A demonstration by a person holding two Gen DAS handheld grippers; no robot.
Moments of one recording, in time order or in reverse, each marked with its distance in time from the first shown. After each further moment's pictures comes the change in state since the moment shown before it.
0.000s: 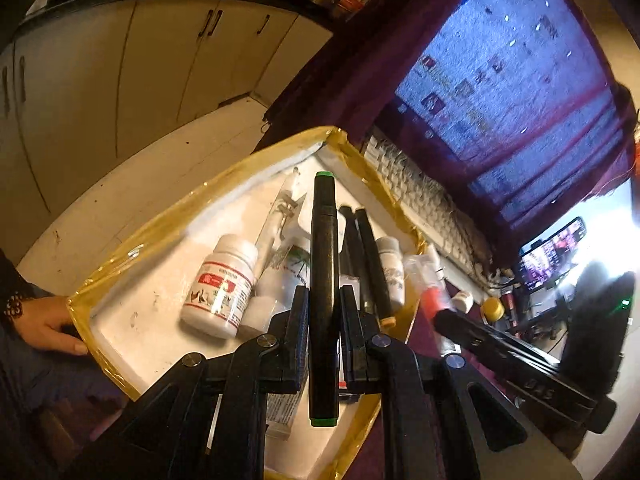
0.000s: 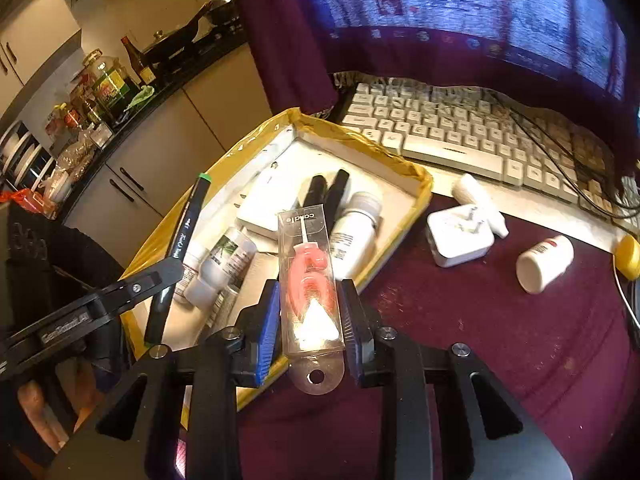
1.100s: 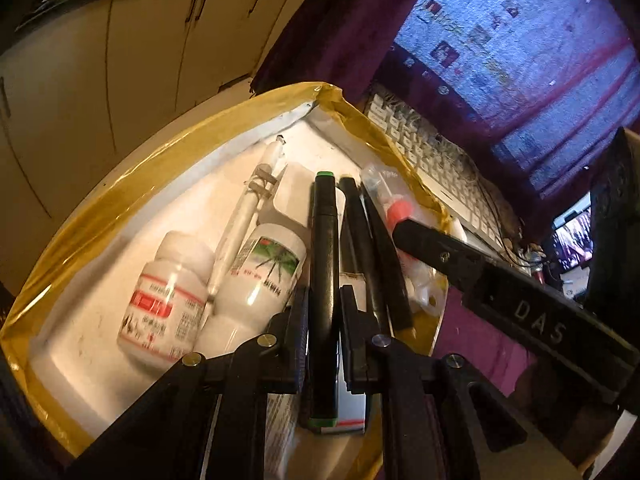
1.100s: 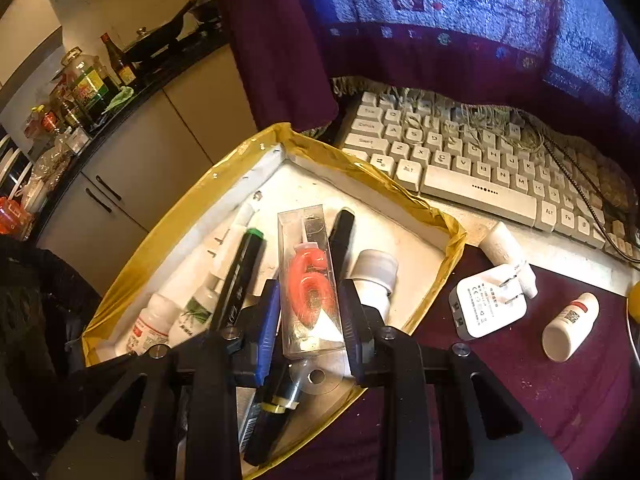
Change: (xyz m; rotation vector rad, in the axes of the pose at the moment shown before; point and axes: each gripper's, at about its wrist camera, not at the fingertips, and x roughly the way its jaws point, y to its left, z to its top) left arm 0.058 -0.024 0.006 0.057 0.096 0.087; right arm 0.047 -0.002 0.039 0.003 -0.001 -0.062
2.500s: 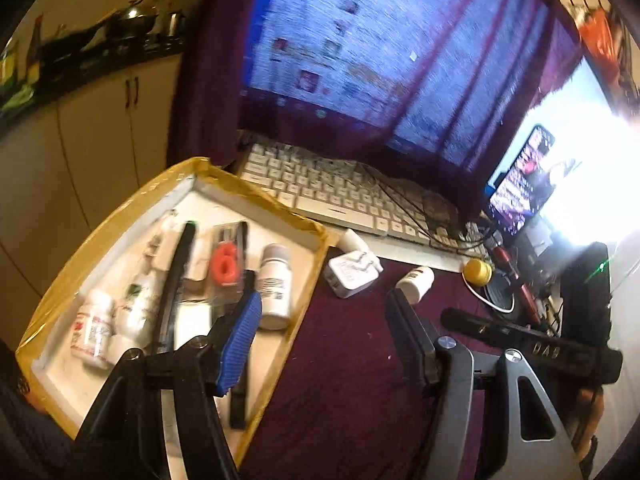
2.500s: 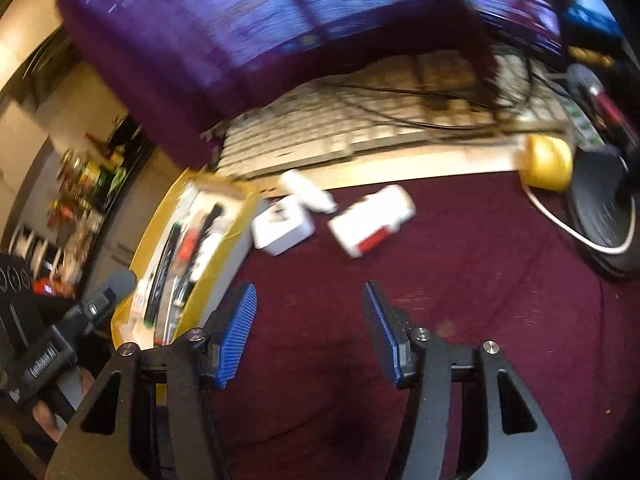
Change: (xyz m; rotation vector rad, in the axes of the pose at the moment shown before) left arm -0.037 -0.122 -0.020 0.289 -0.150 -0.011; right arm -0.102 -0.180 -0.072 0.333 -0.091 0.131
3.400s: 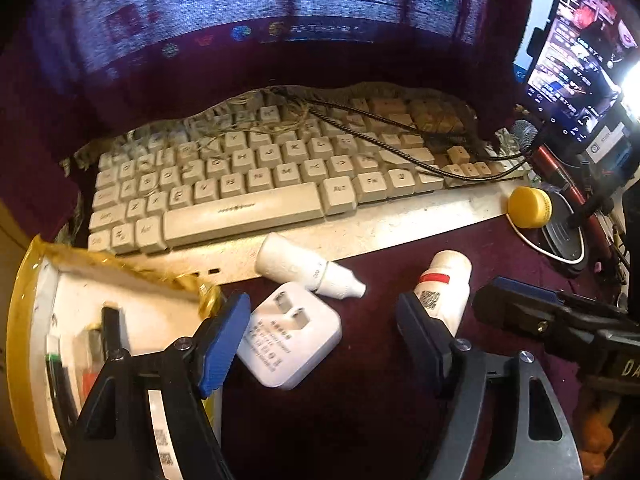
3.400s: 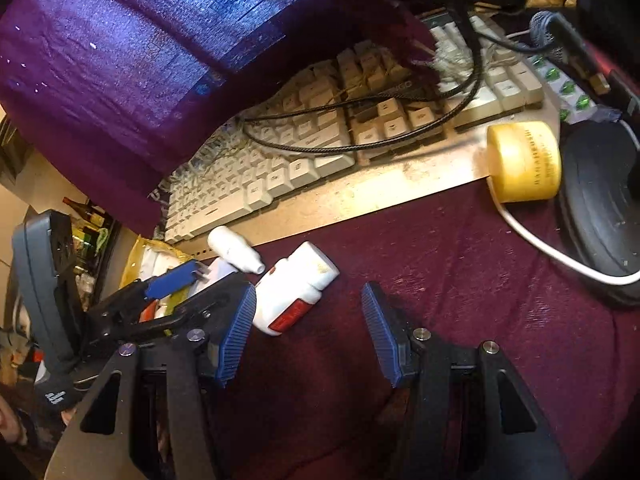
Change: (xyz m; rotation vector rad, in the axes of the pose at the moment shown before) left arm 0.158 -0.079 0.038 0.362 0.287 0.045; right arm 0.031 -0.058 0.025 0.173 -0.070 0.000
